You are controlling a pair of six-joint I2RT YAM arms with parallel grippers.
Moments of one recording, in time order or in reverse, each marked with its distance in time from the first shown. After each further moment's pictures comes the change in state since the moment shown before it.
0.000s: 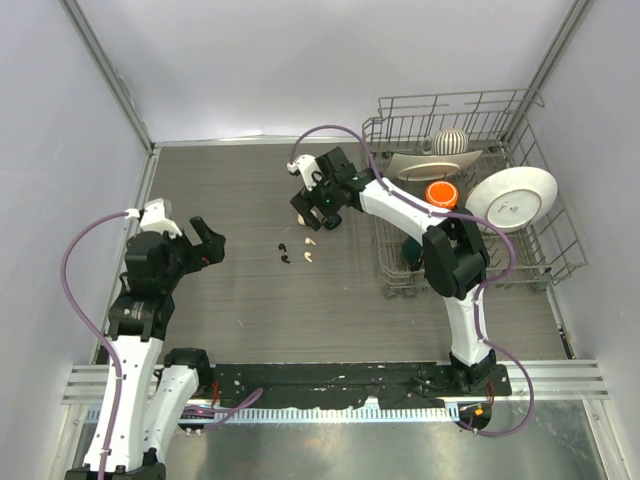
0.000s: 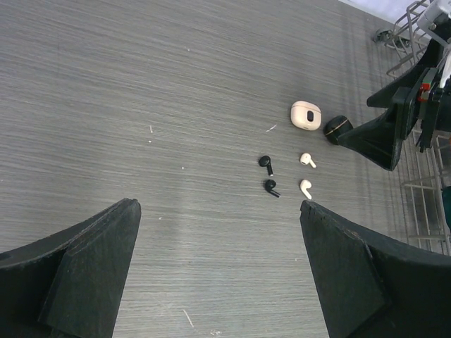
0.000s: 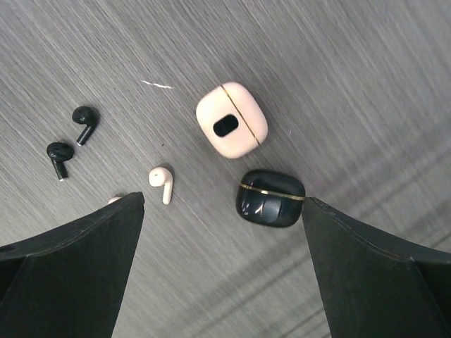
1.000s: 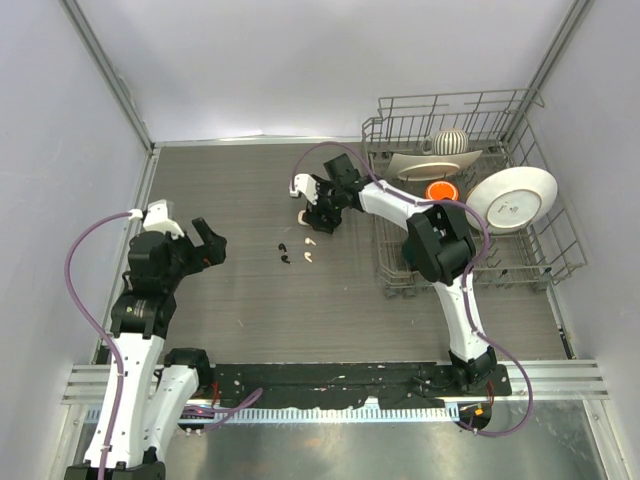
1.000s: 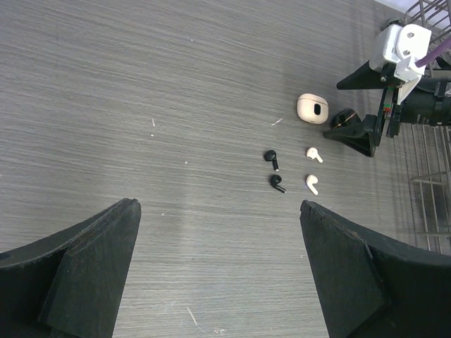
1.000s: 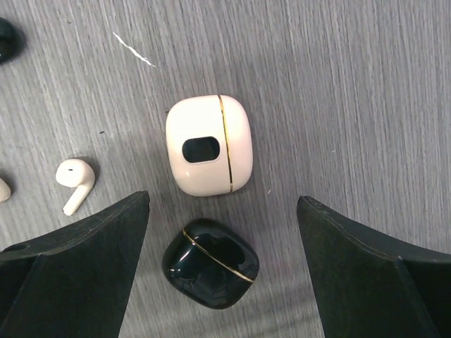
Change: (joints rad) left arm 0.001 0.006 -0.022 0.008 0.001 0.008; right arm -0.069 0.154 -0.014 0.141 -0.251 -0.556
